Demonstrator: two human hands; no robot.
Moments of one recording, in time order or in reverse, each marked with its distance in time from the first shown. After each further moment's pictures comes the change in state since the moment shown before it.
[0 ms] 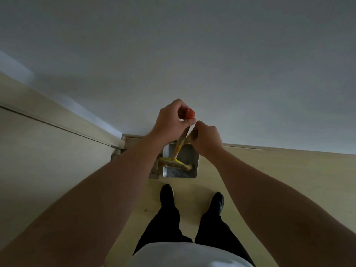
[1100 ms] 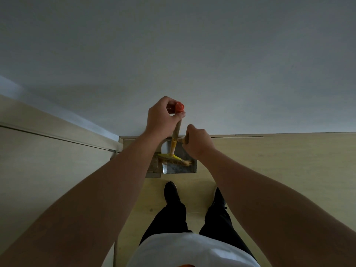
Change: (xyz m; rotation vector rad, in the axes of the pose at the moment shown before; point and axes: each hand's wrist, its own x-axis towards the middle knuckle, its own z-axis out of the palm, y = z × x) left_hand 0.007 -0.013 -0.001 0.000 0.092 -0.080; right_hand -0.020 -0.011 0.017 -0.046 -0.105 0.055
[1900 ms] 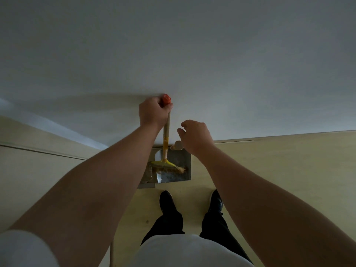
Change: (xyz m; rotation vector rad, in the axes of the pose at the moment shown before) left_hand 0.041 0.014 0.009 0.148 0.124 0.017; right_hand -0.007 -0.020 -0.056 0.132 0.136 0.090
